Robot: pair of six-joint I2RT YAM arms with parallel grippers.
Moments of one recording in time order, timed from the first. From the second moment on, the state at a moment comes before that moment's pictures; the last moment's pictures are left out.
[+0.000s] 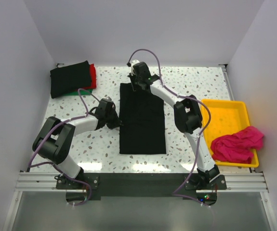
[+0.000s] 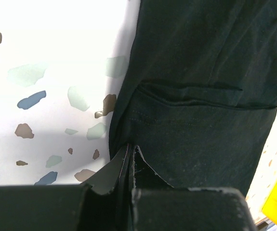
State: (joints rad) left arm -0.42 1.62 0.76 -0.05 0.11 -0.85; right arm 0.58 2.42 2.13 -0.38 0.02 0.10
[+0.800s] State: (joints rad) left arm -0.41 1.60 0.85 -0.12 0.12 -0.80; right arm 0.57 2.46 2.10 -0.43 0.11 0.08
